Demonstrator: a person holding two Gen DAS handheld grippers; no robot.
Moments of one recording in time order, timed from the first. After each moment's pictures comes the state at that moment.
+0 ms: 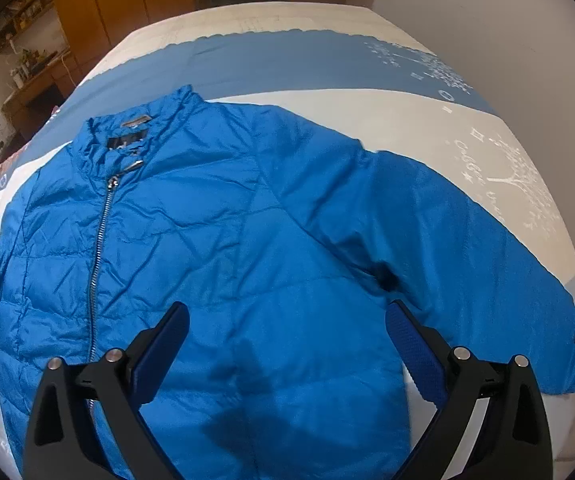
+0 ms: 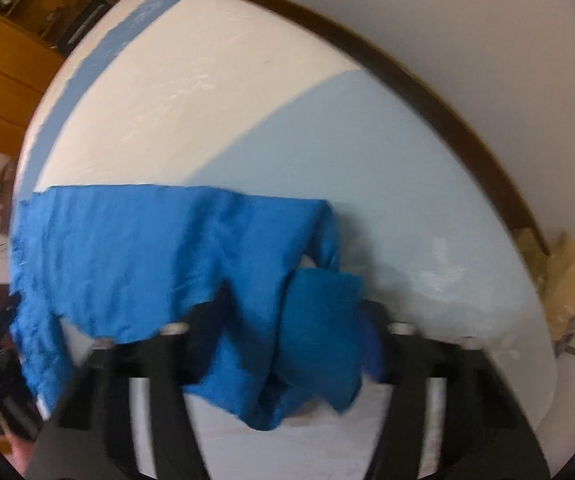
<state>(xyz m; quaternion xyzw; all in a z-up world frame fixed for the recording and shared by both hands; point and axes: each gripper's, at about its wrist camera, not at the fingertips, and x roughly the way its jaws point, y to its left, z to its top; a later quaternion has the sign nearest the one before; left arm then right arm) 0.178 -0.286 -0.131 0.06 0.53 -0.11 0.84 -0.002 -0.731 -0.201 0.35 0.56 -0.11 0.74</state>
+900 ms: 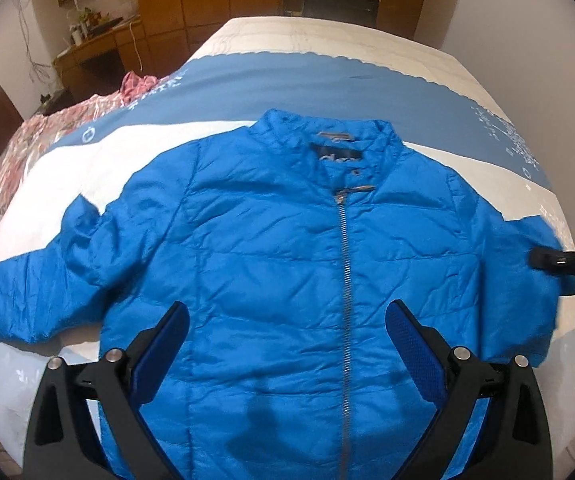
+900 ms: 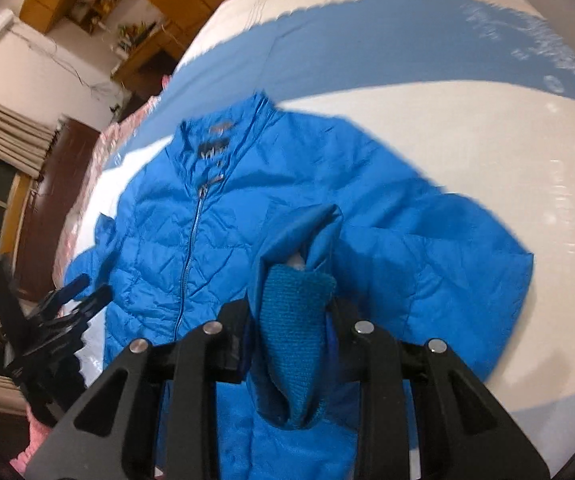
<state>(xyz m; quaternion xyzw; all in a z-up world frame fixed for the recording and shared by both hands) 0.205 -0.068 -0.084 0.00 0.53 -0.04 0.85 0.264 -0.374 -0.127 0.15 0.59 0.16 0.77</state>
